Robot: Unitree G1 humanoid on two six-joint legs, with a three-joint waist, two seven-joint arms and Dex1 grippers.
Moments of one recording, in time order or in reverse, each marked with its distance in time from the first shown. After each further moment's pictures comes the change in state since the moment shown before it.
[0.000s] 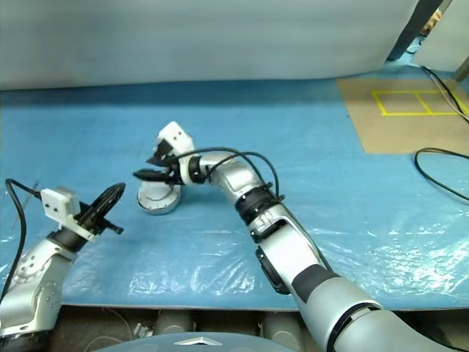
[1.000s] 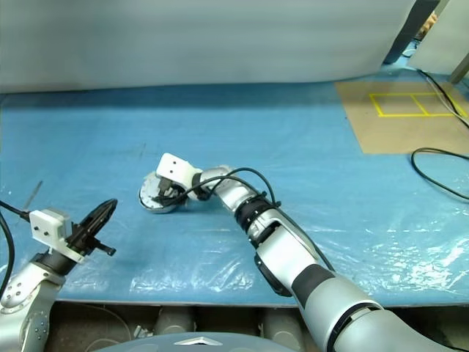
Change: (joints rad) left arm 0.129 -0.012 0.018 -0.066 0.031 -0.065 0.036; right arm -0.002 0.002 0.084 0.248 -0.208 -0.296 -0.076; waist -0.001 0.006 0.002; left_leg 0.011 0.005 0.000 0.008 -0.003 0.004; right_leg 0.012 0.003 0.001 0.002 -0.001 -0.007
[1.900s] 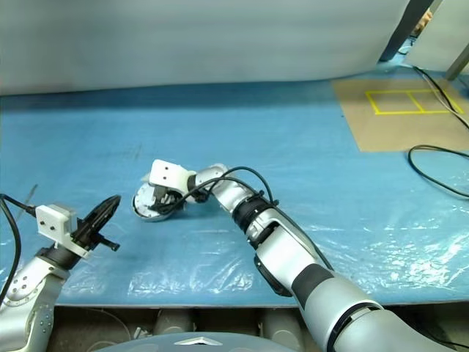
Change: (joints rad) left arm -0.038 0.000 -0.018 0.022 0.031 0.006 0.002; right arm -0.004 0.000 0.059 -0.035 -0.070 -0.042 0.137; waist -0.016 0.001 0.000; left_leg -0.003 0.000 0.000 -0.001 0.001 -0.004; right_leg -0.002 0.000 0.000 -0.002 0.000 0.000
